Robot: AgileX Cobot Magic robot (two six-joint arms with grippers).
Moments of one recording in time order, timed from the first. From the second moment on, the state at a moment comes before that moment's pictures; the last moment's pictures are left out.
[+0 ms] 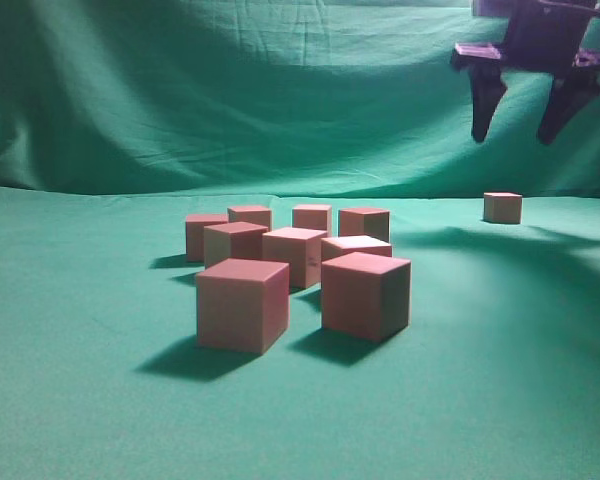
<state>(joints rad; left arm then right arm) -0.01 -0.01 0.02 -0.09 0.35 -0.02 0.20 2.11 -1.81 0.03 0.82 0.03</state>
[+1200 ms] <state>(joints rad) -0.01 -0.01 0.02 -0.09 0.35 -0.02 0.20 2.33 -1.97 0.00 0.83 0.02</state>
